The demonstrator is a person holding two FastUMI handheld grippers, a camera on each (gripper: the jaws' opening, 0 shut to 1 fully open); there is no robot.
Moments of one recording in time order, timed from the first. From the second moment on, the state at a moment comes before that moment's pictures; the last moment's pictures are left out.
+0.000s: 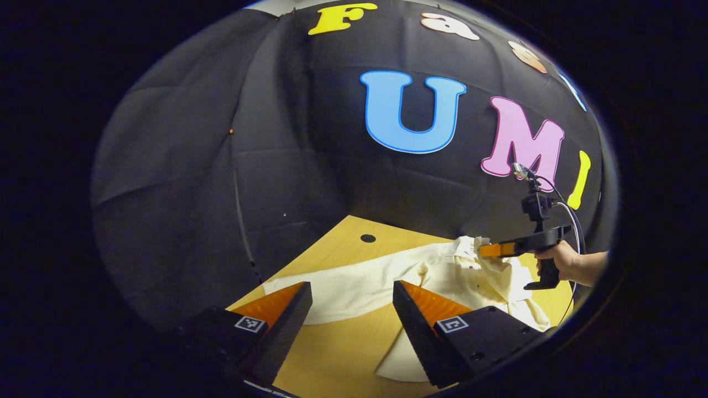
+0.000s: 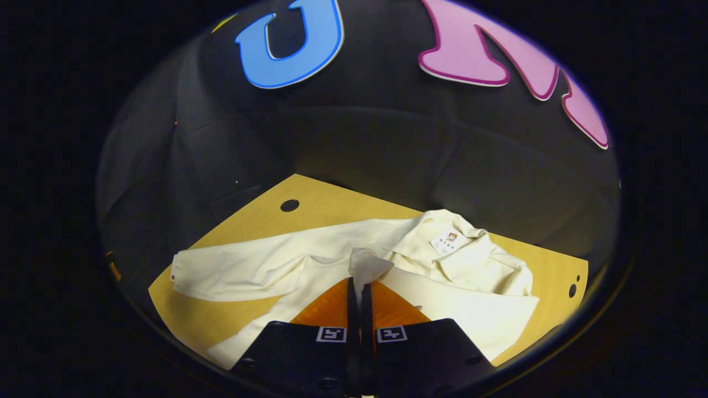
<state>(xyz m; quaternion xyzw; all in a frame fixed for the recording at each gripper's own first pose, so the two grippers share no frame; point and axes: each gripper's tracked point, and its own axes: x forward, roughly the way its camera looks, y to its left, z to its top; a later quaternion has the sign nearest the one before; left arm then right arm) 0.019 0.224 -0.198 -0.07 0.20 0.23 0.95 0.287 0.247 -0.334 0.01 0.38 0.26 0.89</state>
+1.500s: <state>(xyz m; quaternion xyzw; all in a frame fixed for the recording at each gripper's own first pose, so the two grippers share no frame) 0.037 0.411 -0.392 -0.17 0.36 0.30 0.87 0.124 0.021 -0.238 -0.14 0.17 0.06 0.97</state>
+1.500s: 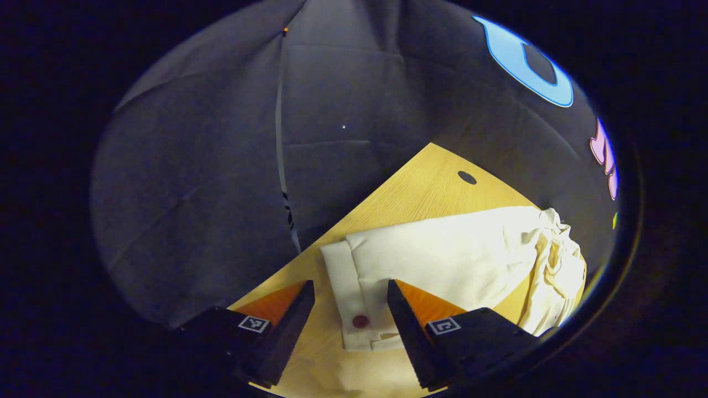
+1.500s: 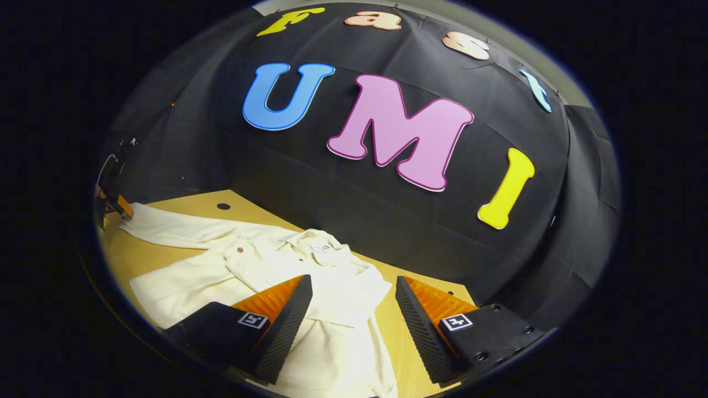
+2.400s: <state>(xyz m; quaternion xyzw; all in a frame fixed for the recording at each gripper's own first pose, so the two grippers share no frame) 0.159 0.307 -0.309 -0.03 0.32 0.18 0.93 0.080 -0.084 -0.274 -0.11 0.22 -0.05 0.97</state>
